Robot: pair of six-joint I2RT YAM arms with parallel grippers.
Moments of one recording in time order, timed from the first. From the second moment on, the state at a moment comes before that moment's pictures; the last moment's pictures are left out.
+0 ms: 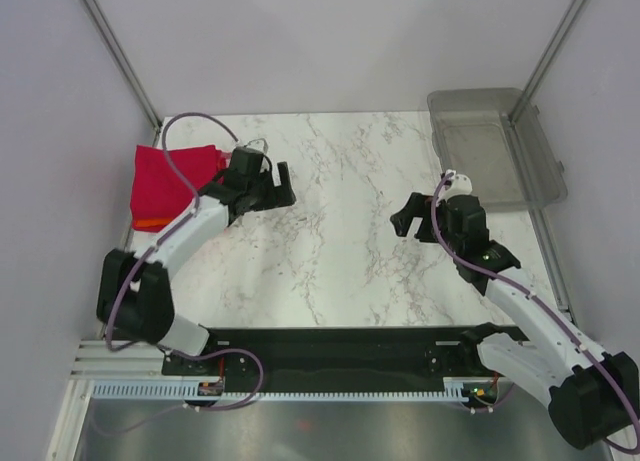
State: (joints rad) left arm -0.36 1.52 1.11 -0.38 -0.01 -0.44; right arm 0.37 0.94 0.65 -0.17 0.00 0.48
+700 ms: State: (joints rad) left arm -0.41 0.70 0.34 -0.08 -0.13 -0.49; right arm 0.37 0.57 0.25 -0.04 0.32 0.48
